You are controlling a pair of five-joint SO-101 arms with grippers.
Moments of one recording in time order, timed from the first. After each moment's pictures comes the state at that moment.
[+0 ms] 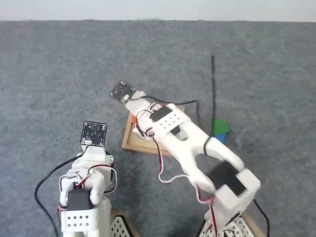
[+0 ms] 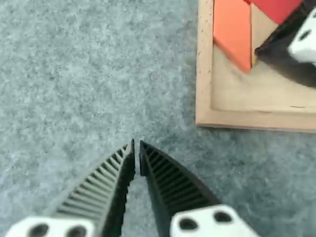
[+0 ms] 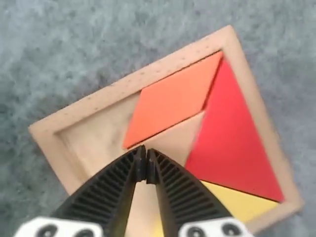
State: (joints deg) left arm -9.7 -103.2 97.1 72.0 -3.9; right arm -41.3 8.8 19.5 44.7 16.4
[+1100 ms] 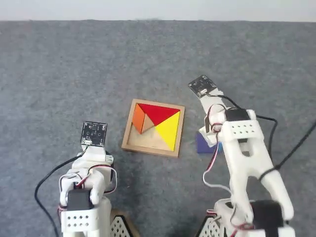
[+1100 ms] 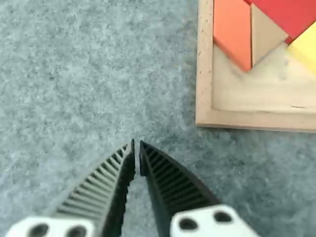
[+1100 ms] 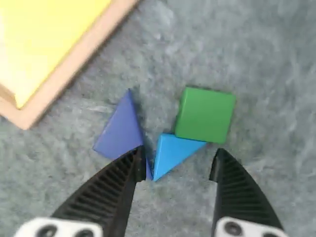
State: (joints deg) left arm -9.7 -103.2 97.1 72.0 -3.9; right arm -9.3 -16.5 41.0 60.0 26.3
